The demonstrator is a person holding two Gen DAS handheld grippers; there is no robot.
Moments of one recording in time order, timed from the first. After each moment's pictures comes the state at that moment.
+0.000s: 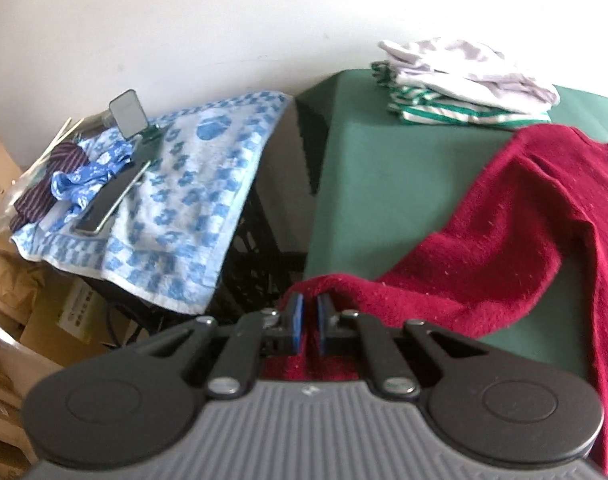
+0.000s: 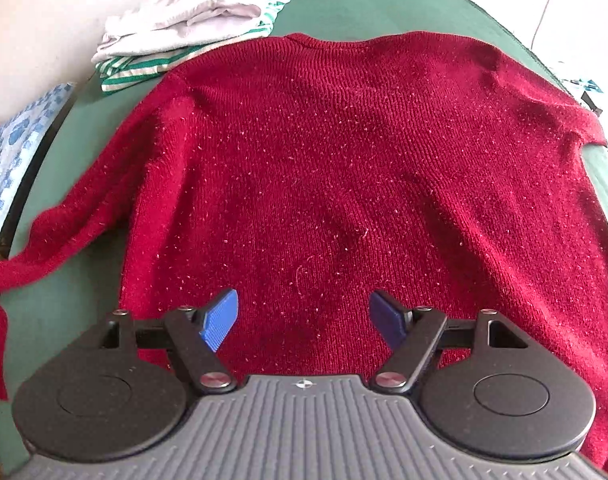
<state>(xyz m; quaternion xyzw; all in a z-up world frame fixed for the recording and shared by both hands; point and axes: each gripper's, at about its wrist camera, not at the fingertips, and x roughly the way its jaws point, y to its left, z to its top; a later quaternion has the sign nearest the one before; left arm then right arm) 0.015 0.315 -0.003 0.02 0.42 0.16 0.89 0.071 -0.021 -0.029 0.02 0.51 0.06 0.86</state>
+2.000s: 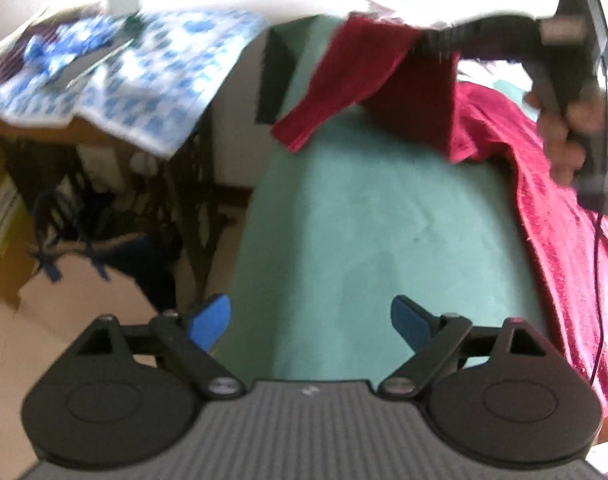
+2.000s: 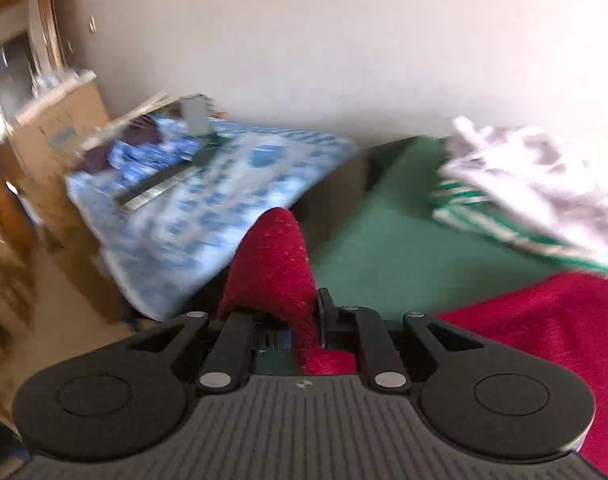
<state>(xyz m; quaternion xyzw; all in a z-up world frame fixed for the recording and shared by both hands) -0.110 0.335 -0.048 -0.12 0.44 0.04 0.89 0.114 0.219 0.011 -0.11 0.32 0.35 0.87</state>
